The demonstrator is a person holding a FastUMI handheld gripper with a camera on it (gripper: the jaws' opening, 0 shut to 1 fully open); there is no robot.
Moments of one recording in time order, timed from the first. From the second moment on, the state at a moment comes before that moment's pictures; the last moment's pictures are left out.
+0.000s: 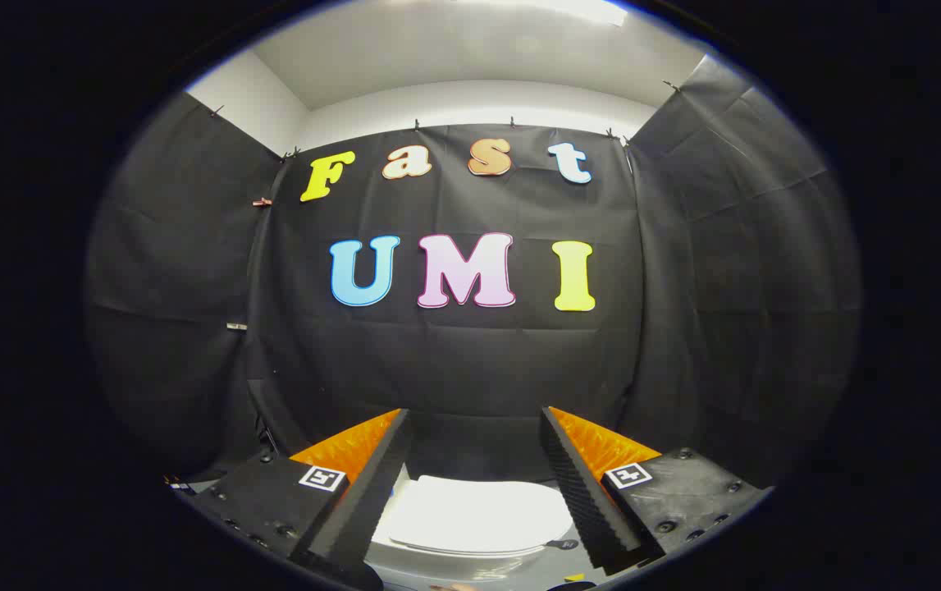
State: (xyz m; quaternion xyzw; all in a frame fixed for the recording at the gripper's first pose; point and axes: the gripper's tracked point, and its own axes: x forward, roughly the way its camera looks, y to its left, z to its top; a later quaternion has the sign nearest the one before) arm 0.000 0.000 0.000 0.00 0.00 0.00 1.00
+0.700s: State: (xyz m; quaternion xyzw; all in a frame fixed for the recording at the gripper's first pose) arm -0.007 -0.003 0.001 0.01 0.00 -0.01 1.00
